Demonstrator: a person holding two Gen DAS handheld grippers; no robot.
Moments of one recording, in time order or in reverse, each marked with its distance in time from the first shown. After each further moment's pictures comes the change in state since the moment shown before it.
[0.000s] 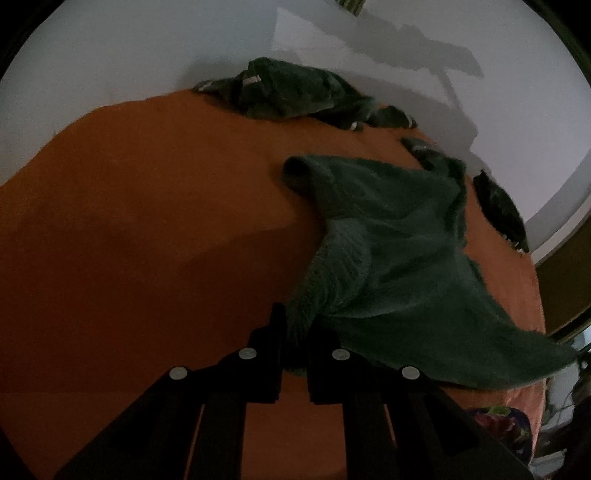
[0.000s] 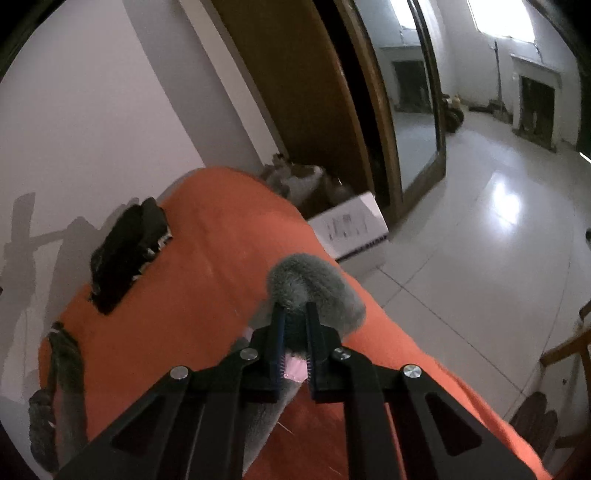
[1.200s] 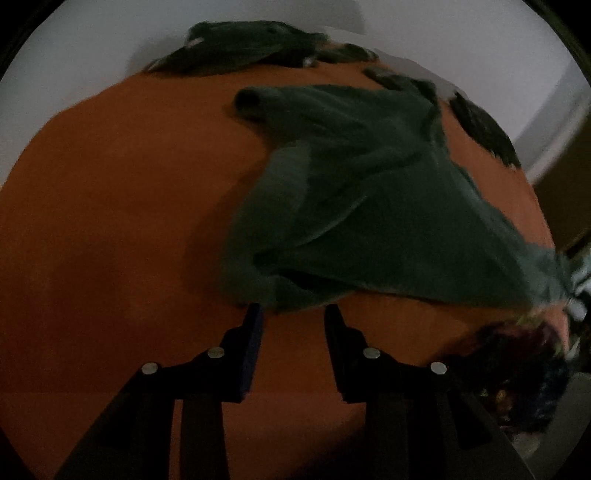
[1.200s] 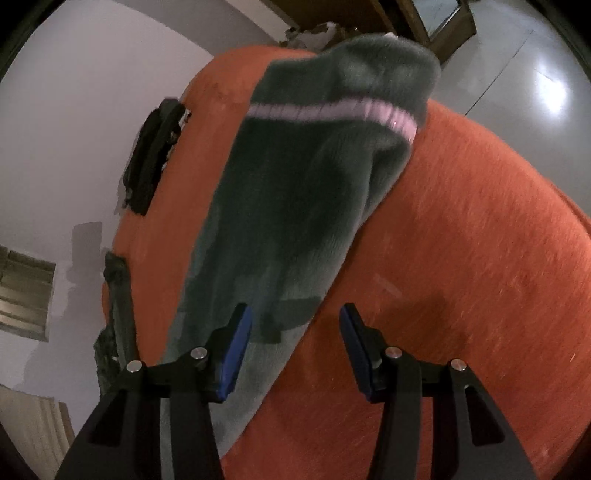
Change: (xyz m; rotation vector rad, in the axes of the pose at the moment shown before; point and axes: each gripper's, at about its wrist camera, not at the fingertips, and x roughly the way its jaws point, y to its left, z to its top) left arm 0.032 -0.040 -0.052 0.240 0.137 -0.021; right arm 0.024 -0.040 -0.154 0.185 0.459 0.282
